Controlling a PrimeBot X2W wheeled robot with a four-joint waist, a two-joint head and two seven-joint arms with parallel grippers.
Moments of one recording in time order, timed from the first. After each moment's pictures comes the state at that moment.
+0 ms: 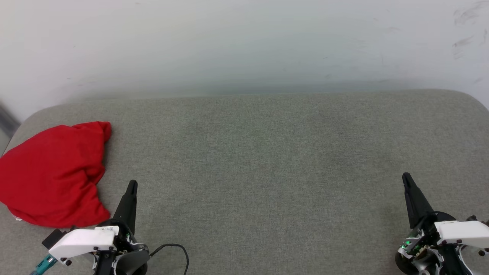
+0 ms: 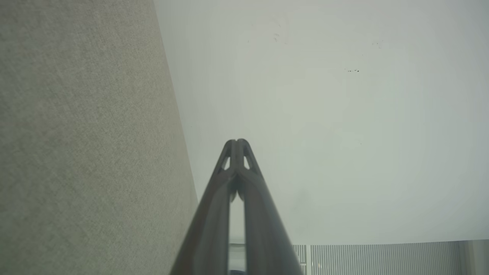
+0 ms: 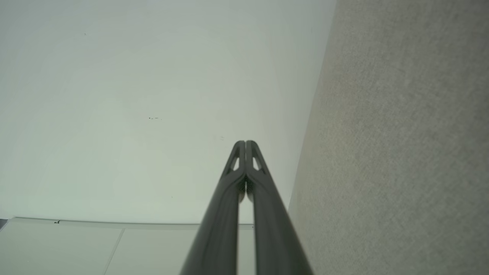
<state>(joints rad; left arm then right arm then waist) -0.11 0.05 0.11 0.25 -1.61 -0.13 0.11 -0.10 -0.05 -0.11 0.25 1.61 0.13 0.11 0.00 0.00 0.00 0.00</state>
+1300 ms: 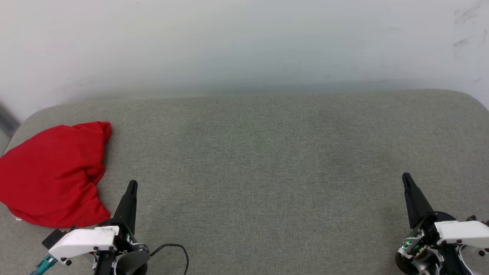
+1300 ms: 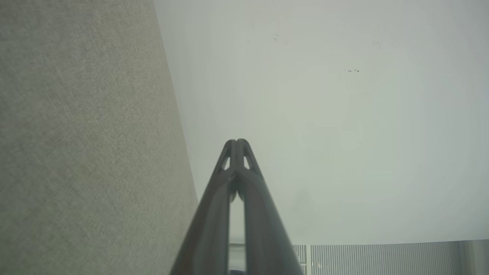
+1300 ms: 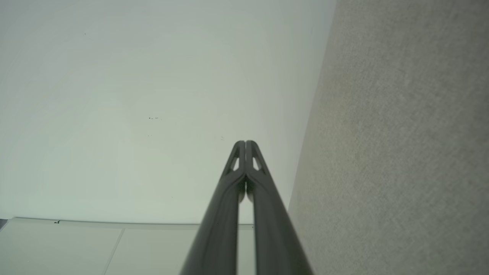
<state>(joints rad) -0.11 0.05 0.11 0.25 -1.61 -0.13 0.11 -0.10 -0.05 -0.11 0.25 1.61 0.13 0.11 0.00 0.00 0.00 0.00</state>
